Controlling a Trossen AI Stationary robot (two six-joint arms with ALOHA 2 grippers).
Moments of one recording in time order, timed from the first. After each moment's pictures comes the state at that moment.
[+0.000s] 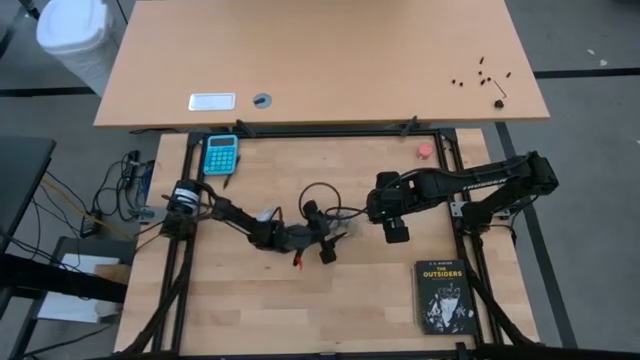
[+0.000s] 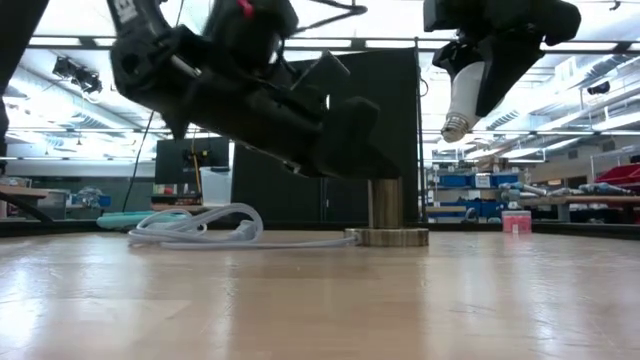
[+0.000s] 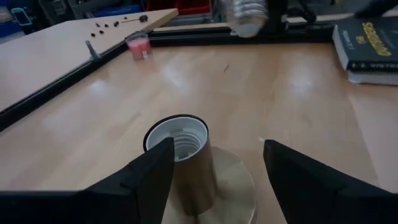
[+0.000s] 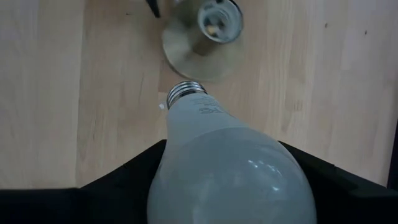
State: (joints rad) left arm -0.18 2.02 0.90 0.80 -0.56 -0.06; right arm 0.11 1.42 1.21 -1.08 0.21 -0.03
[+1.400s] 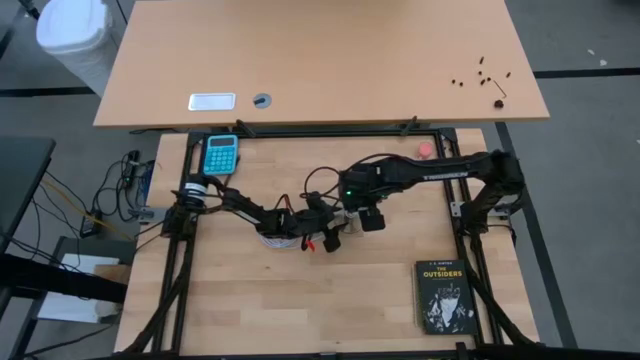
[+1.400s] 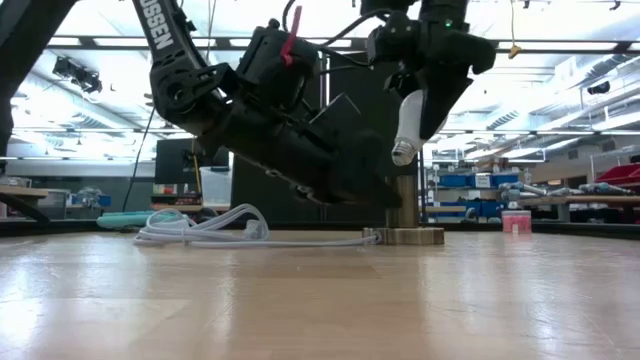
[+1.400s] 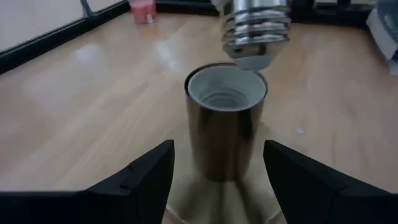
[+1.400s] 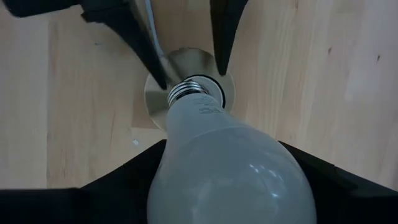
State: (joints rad) left arm -0.06 2.07 0.95 0.76 -0.42 -0.14; right arm -0.05 1.69 1.42 -1.08 0.10 -0.20
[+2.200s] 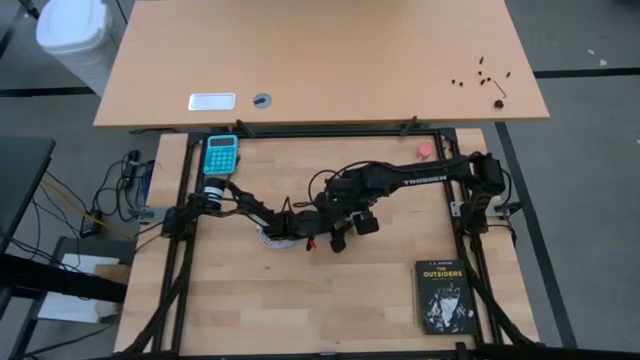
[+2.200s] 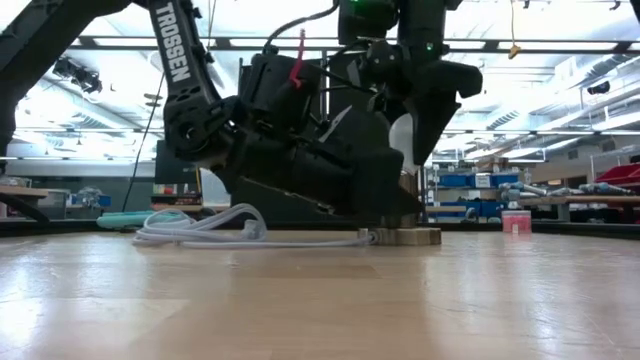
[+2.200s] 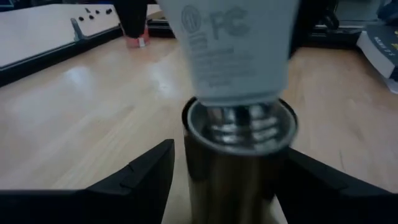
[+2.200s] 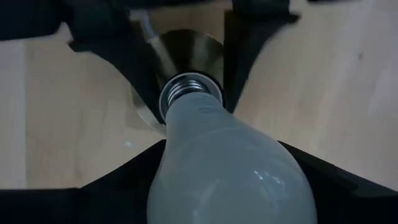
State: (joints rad) left arm -0.05 2.22 1.00 1.00 -0.39 -0.08; right arm -0.04 1.83 1.49 -1.10 0.10 -0.26
